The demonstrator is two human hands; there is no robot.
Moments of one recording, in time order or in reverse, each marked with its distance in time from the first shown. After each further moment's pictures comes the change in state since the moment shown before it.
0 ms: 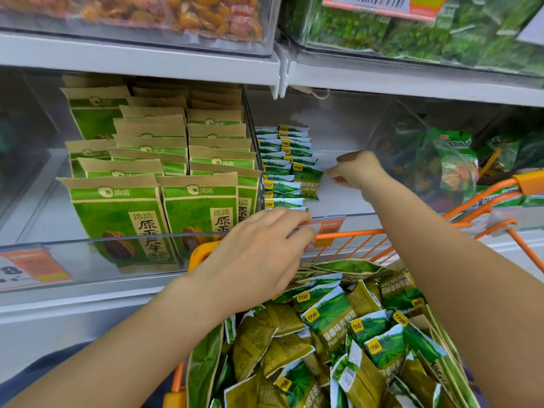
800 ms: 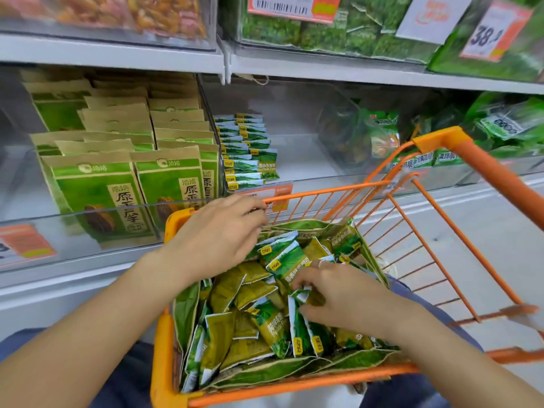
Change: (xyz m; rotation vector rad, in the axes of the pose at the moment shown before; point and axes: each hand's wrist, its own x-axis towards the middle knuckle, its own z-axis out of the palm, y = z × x) left_hand -0.021 0.017 -0.013 -0.139 -0.099 0.014; right_hand -0.249 0.086 -0.036 -0.923 -0.484 -0.430
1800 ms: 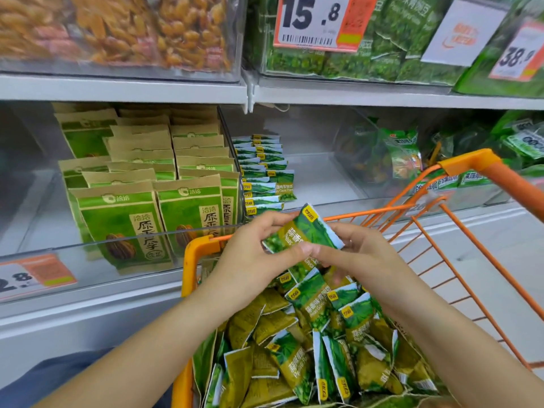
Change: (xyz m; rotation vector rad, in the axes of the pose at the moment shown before) left_hand 0.015 0.031 -0.014 -1.128 0.176 -0.588; right_hand 0.031 -0.011 -0.049 1.197 0.378 0.009
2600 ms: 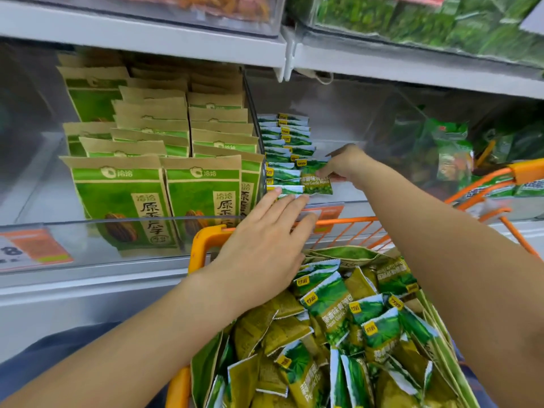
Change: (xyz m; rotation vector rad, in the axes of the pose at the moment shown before) left_hand 0.028 -0.038 -0.011 1.411 0.036 0.564; right_hand 0.227 0.018 -0.017 -0.486 0.127 0.308
